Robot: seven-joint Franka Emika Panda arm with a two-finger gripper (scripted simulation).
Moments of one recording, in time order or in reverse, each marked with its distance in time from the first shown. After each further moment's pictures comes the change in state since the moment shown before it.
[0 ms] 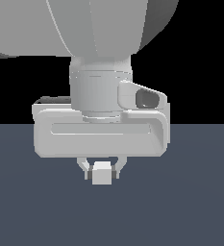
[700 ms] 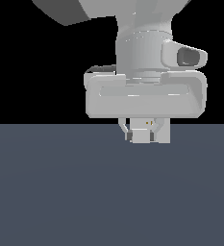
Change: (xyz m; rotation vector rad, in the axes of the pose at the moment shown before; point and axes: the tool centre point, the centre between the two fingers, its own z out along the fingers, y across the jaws) arm 0.036 0.072 -0.055 -0.036 0.002 0.150
